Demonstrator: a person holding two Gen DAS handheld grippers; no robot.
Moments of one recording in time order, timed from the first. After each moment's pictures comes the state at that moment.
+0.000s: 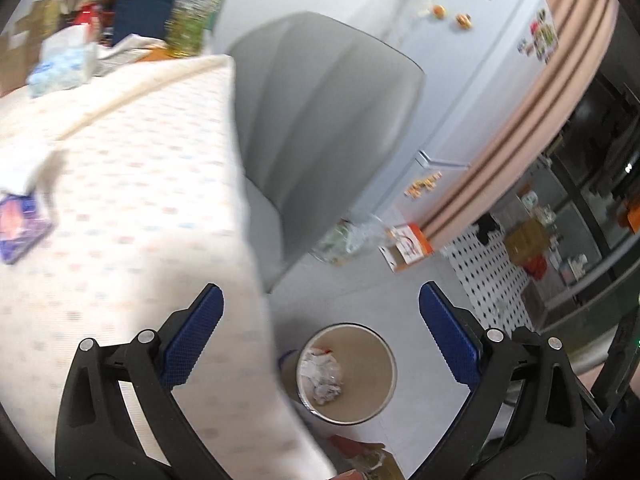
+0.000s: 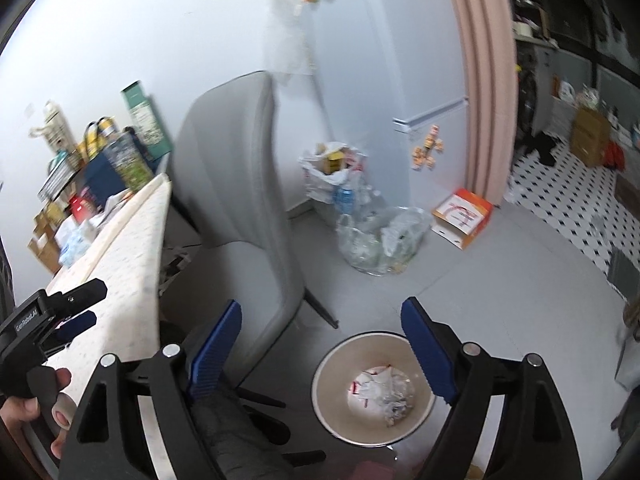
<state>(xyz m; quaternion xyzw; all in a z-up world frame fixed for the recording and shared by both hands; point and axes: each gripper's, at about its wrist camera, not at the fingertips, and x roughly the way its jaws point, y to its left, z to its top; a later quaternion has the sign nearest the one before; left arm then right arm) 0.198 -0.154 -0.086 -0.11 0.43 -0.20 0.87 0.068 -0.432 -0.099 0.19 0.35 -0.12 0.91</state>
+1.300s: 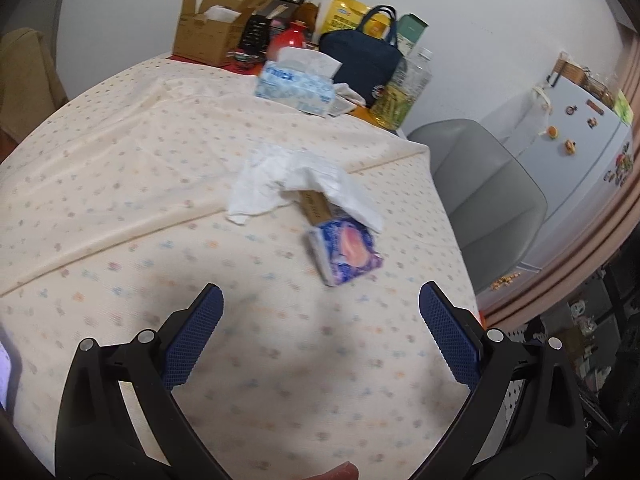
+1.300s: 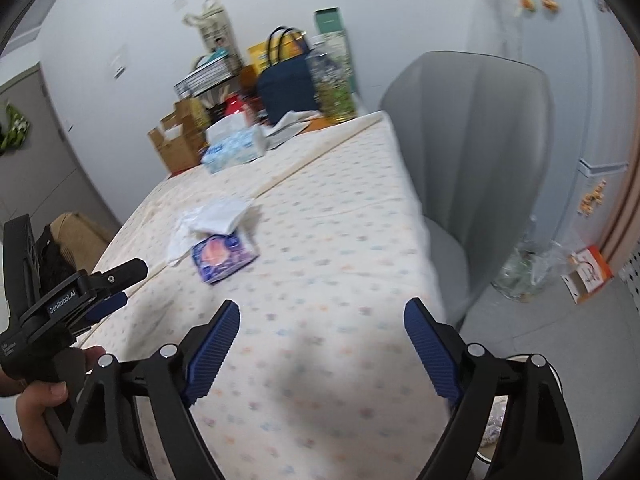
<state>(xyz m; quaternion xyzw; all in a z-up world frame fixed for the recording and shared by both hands) 0.163 0.118 -0.090 -0.21 0.37 -0.01 0.90 0.148 -0.165 -0.079 0.10 0.38 0.13 0.91</state>
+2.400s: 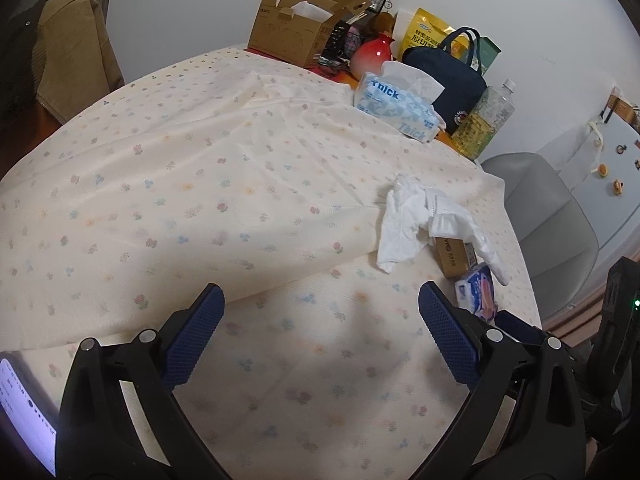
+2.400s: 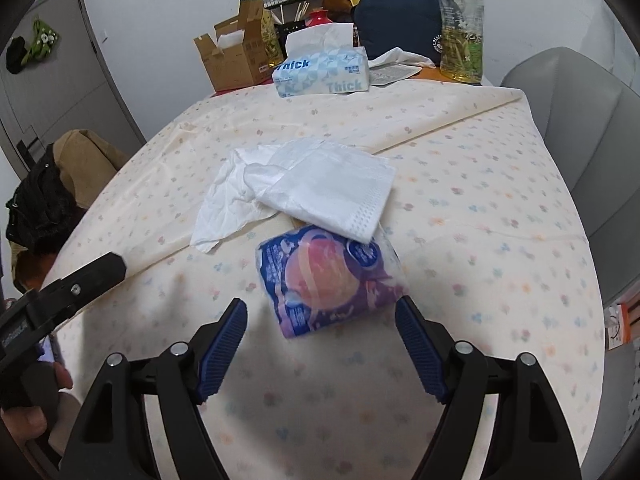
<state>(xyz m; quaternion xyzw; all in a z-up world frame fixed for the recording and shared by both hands) 0.186 0.210 -0.126 -0.23 0.37 0.07 0.90 0.251 -0.007 -0.131 -0.01 0.45 0.20 0.87</state>
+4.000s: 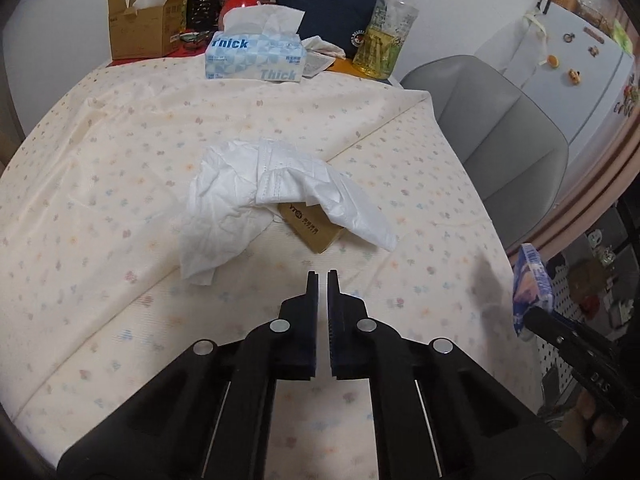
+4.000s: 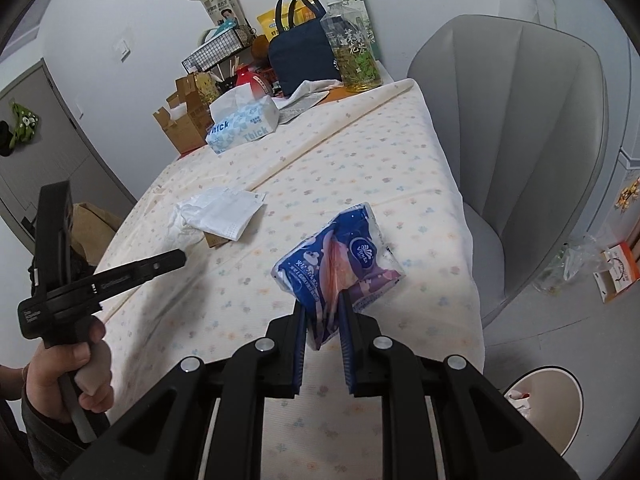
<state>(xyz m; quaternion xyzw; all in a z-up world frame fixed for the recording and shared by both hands) 0.246 0.098 -0.105 -0.11 0.45 -0.07 0.89 0.212 -0.168 -0.106 0.12 0.42 0.17 0.88</state>
